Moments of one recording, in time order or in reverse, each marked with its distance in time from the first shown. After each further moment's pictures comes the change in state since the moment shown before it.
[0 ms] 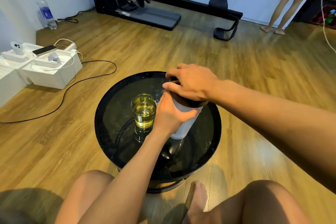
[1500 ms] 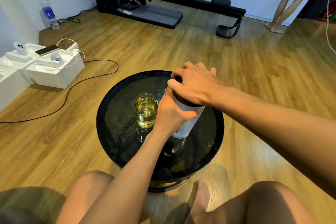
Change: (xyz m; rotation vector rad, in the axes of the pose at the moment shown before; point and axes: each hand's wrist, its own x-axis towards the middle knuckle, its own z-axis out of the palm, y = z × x) left_hand 0.003 0.002 -0.003 -0.013 -0.026 -0.012; right_hand -0.009 -0.013 0.005 0.090 0.060 0.198
